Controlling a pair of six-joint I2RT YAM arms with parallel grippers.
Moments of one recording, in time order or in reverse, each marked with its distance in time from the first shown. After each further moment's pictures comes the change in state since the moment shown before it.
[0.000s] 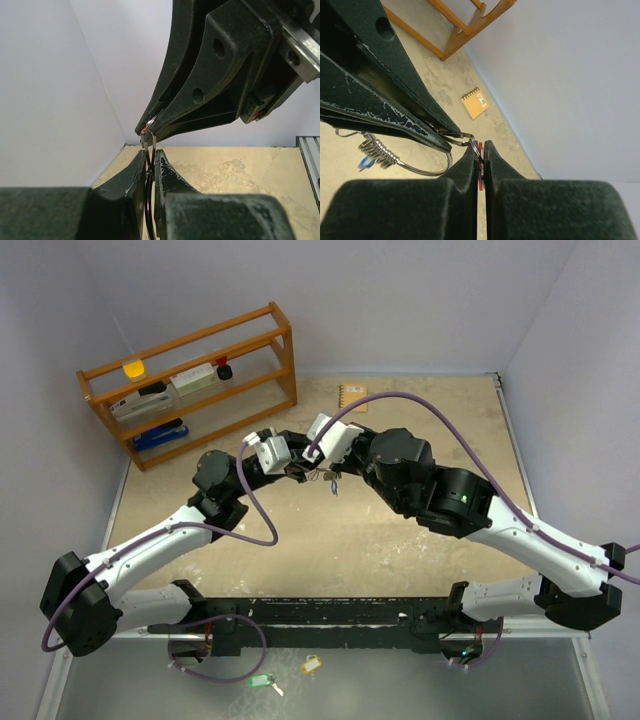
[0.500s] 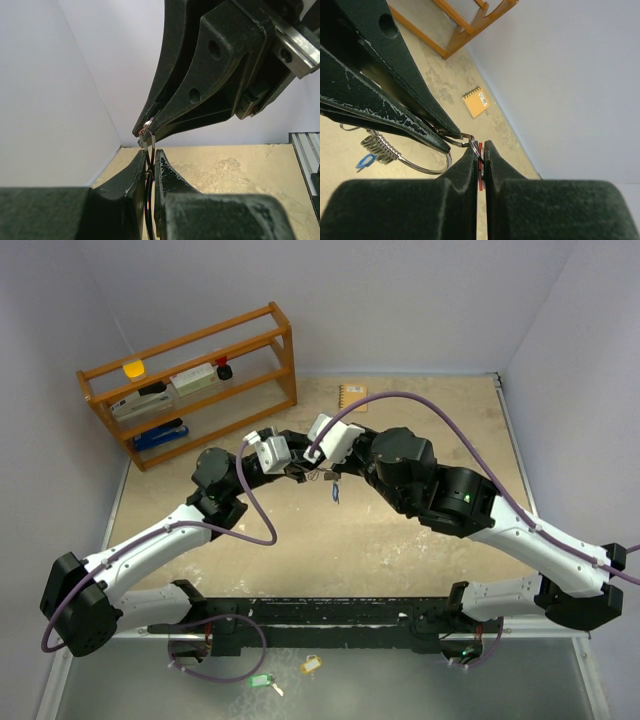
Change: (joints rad) left arm 0.006 0.000 0.021 -0.029 0.059 0.001; right arm 0.000 0.001 0.026 -0.042 -0.013 0.003
